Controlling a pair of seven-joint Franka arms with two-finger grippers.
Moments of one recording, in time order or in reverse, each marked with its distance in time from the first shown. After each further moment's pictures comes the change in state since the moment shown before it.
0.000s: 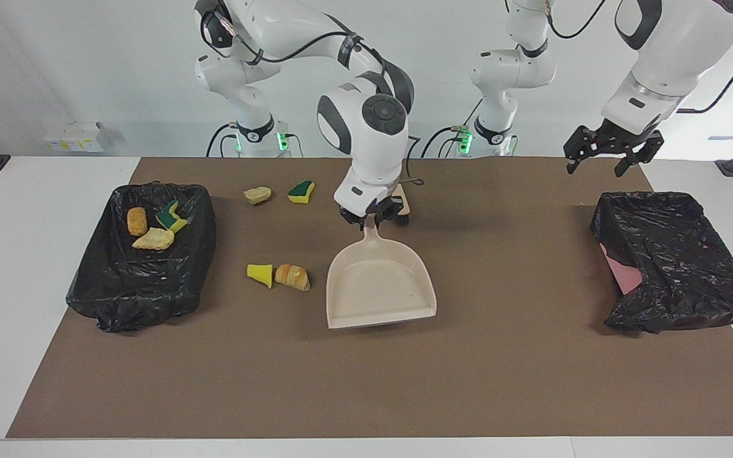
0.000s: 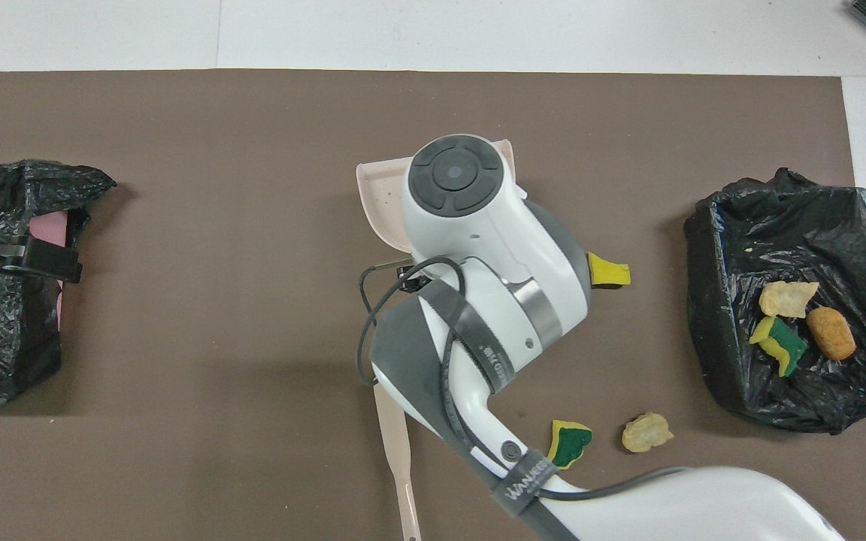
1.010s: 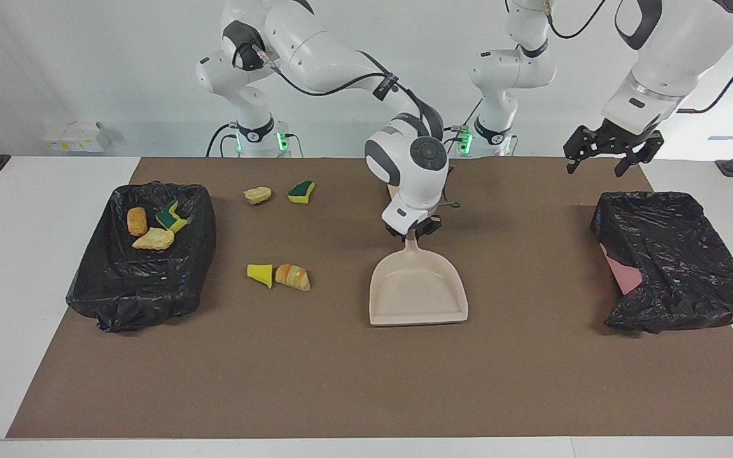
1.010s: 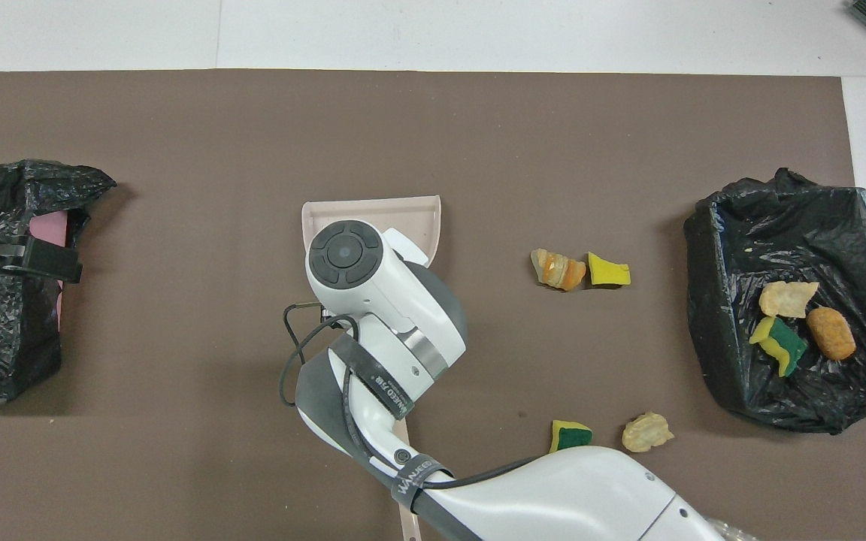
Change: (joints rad) left arm 0.000 0.000 0.000 0.000 0.000 0.000 0.000; right arm 0.091 0.122 -0.008 -0.040 0.050 0.180 0.165
